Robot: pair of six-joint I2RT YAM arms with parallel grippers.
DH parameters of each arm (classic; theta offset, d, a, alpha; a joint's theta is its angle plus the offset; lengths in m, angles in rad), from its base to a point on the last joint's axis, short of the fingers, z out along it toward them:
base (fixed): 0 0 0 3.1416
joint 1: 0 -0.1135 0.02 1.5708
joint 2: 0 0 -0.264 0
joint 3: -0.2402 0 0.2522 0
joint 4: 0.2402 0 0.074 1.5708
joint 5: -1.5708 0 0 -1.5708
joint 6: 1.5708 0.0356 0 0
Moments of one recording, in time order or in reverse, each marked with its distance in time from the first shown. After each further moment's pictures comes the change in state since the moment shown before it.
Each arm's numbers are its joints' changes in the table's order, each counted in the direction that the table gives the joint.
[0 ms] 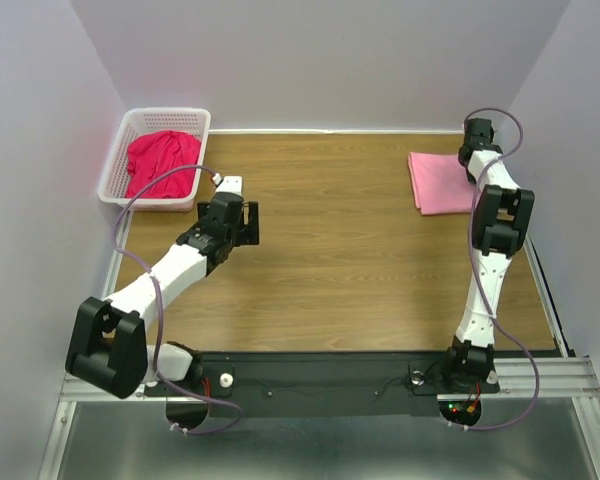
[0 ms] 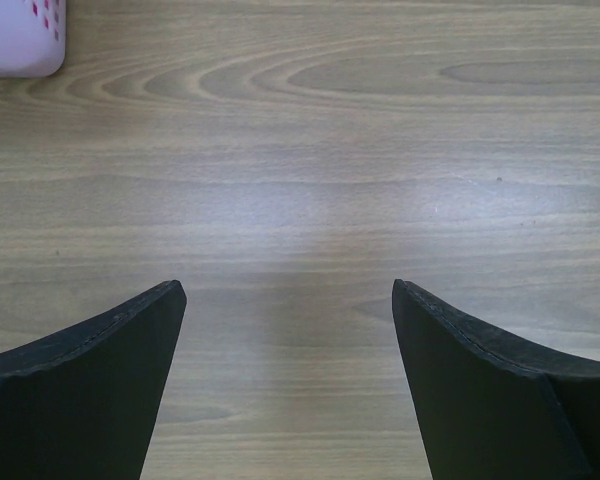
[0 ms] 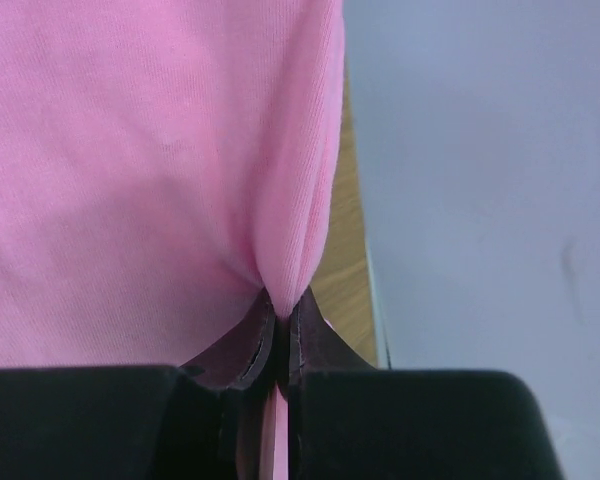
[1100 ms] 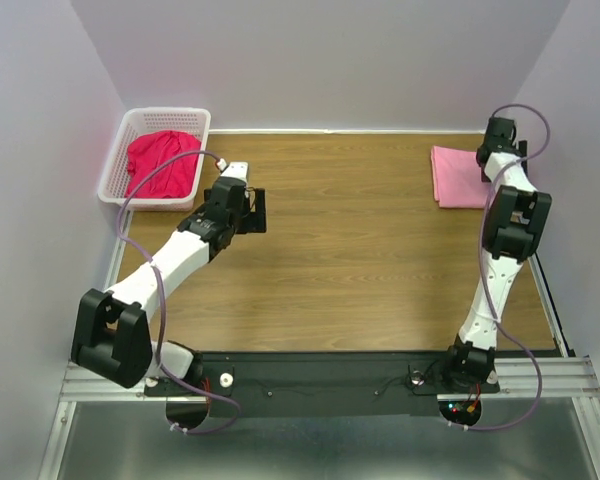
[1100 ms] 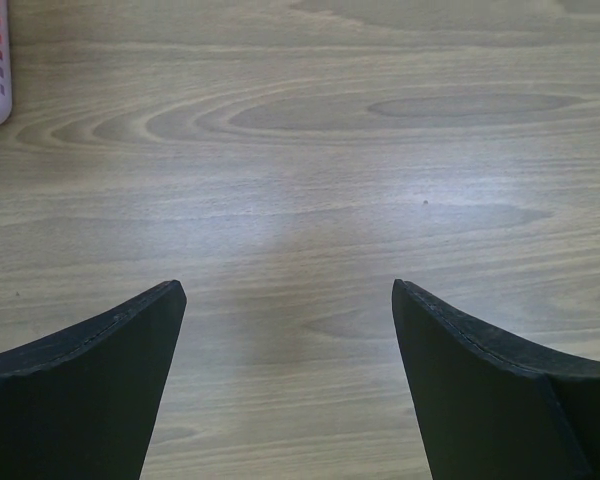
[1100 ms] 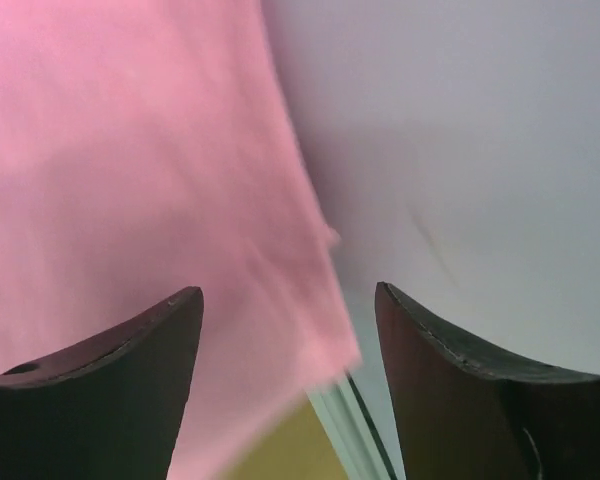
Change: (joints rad) left arm 0.000 0.093 -0.157 0.061 -0.094 -0.013; right arm 0.081 -0.023 0.042 -0.171 -0.085 0.013
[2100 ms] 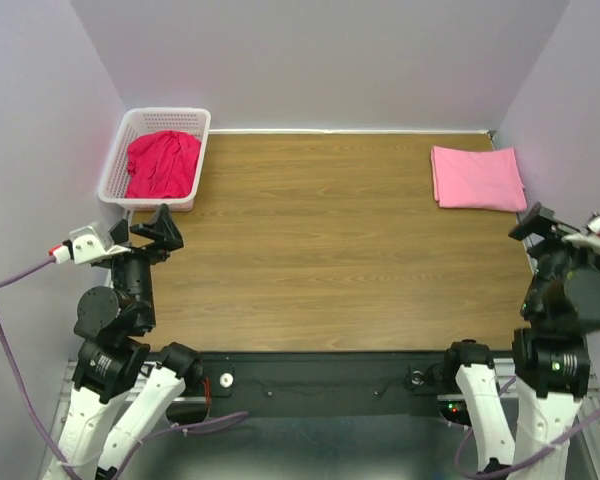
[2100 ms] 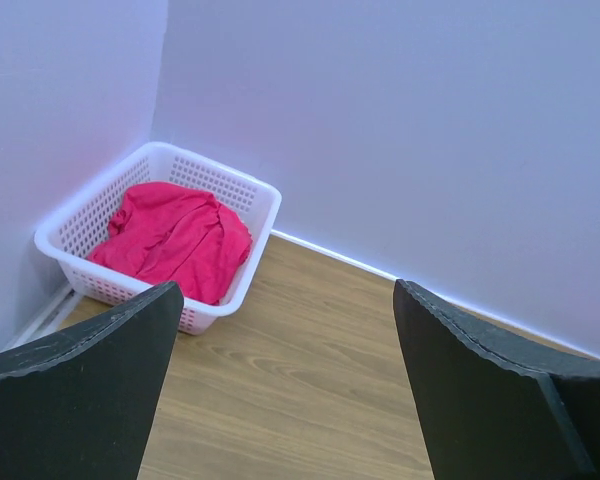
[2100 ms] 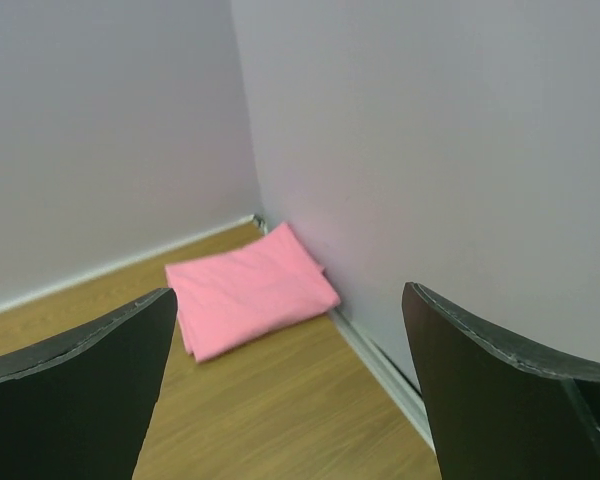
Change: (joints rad) left arm 0.000 -1.002 0.145 -0.091 0.365 0.037; right arm -0.153 -1.971 1.050 0.013 0.248 0.332
